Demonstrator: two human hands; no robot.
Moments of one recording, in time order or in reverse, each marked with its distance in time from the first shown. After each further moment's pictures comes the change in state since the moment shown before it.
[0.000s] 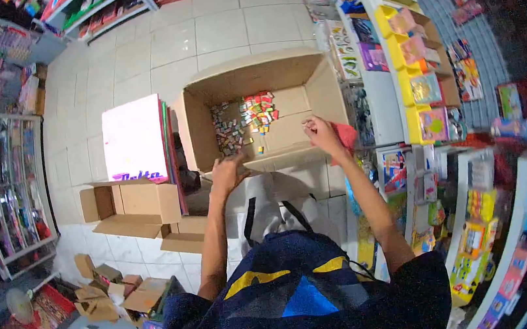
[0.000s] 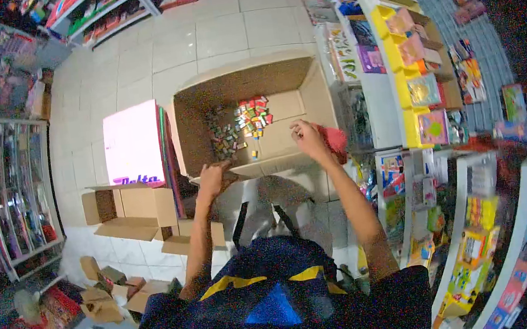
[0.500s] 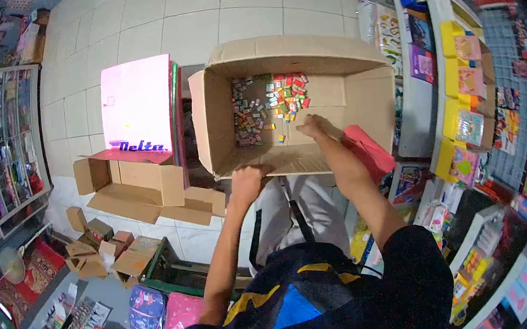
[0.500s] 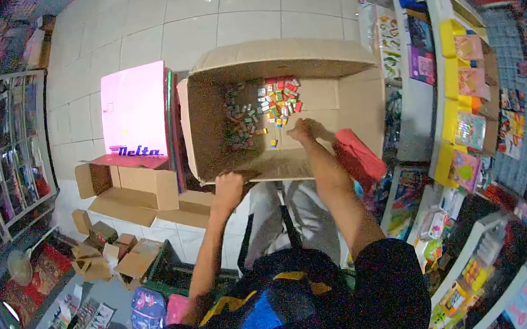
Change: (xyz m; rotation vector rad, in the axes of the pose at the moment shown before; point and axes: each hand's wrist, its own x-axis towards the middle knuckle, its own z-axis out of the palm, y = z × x) left_hand 0.009 -0.012 0.019 0.153 -0.209 -0.150; right_hand 0.122 0.179 0.178 -0.670 -0.368 0.426
